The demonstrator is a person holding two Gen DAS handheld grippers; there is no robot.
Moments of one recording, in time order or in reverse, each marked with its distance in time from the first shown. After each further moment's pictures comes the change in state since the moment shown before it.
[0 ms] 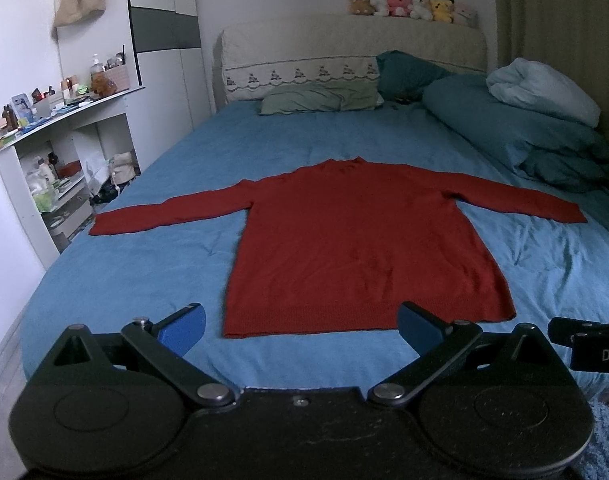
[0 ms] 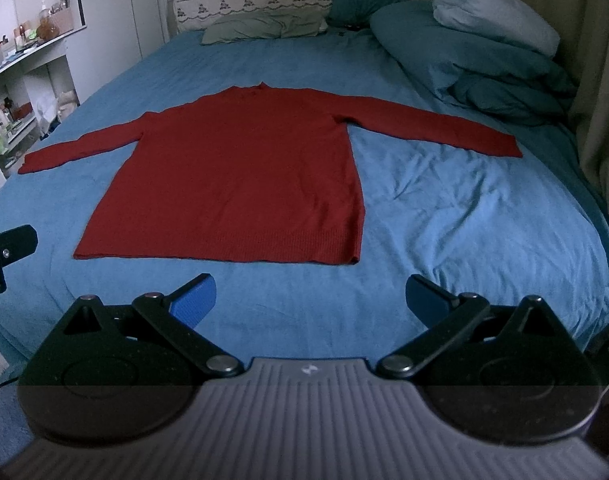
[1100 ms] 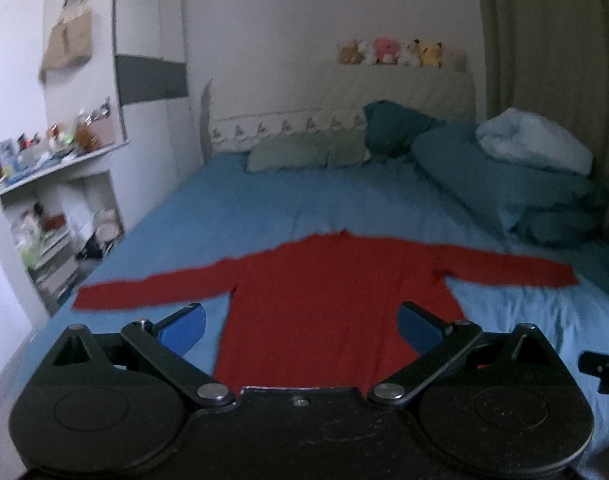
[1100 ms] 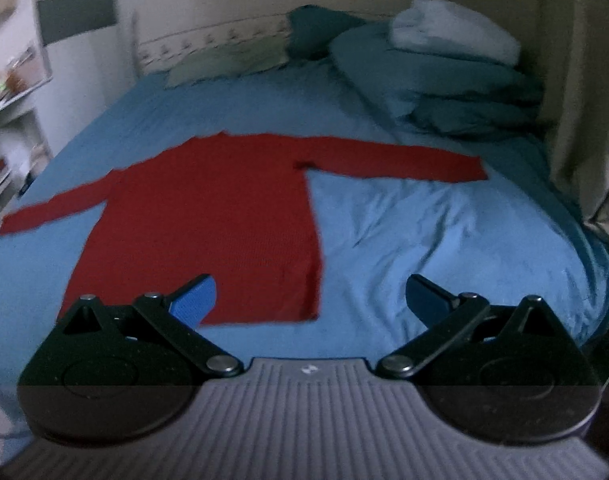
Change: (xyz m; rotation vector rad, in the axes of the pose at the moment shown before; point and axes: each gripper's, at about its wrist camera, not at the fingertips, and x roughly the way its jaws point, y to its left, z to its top) left arm 0.025 -0.022 0.106 0.012 -0.152 -0.045; right arm 0.000 -0.059 0.061 0.146 -0.091 -0.081
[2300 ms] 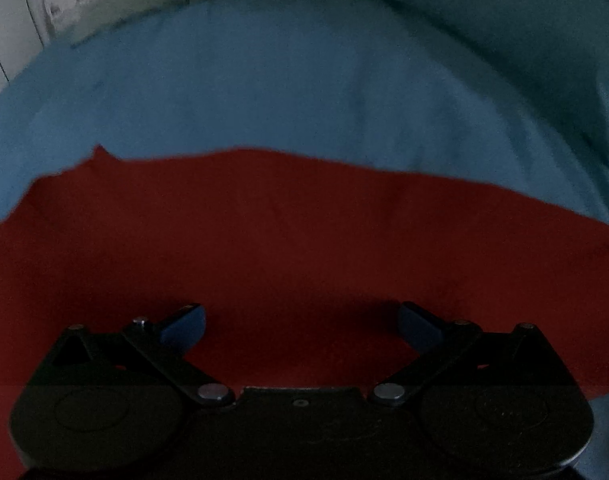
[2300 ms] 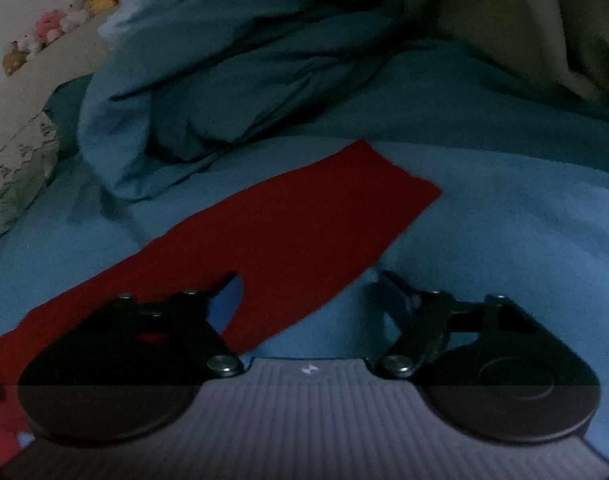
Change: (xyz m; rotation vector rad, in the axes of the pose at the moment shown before) left arm 0.560 -0.251 0.027 0.127 0.530 -0.173; right arm 0.446 -0.251 0.089 0.557 -0.112 -0.348
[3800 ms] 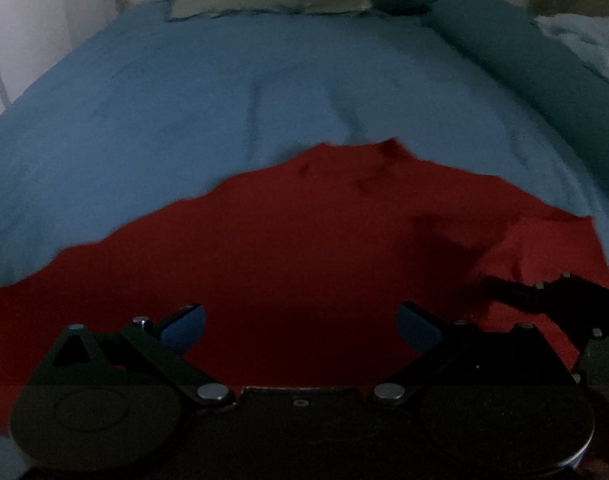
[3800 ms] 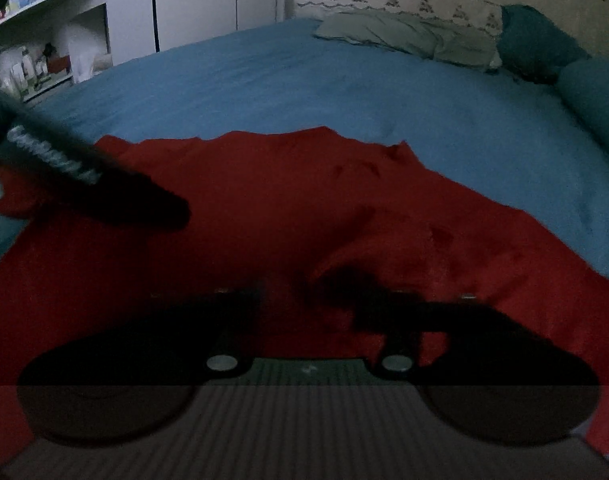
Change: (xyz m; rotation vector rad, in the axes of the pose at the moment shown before) left arm -0.124 0.271 -0.063 -0.114 -0.067 -0.055; right arm -0.128 0.398 -0.221 -1.011 0.155 0.744
